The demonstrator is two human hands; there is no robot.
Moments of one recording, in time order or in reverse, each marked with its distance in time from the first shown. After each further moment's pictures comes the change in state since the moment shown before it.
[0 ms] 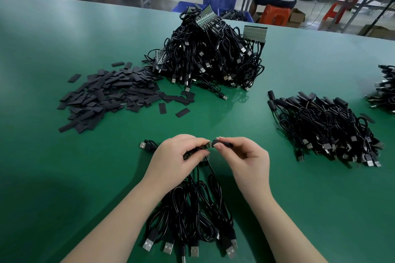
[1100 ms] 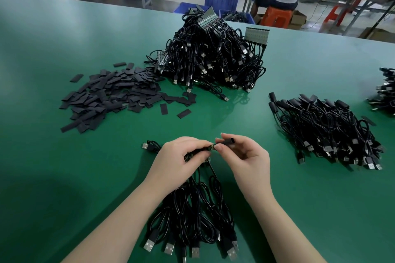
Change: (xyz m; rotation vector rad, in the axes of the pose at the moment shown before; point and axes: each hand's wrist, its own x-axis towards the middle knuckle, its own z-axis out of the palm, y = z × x) left_hand -0.002 -0.003 0.003 -0.094 -0.020 -0.039; right_hand 0.000 -0.006 0.002 0.095 -0.019 0.098
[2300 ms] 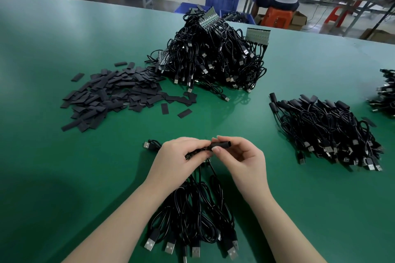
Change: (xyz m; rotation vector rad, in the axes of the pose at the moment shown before) left_hand 0.000 0.007 -0.002 0.004 0.051 0.037; right_hand 0.001 0.006 0.000 -0.002 -0.090 -0.001
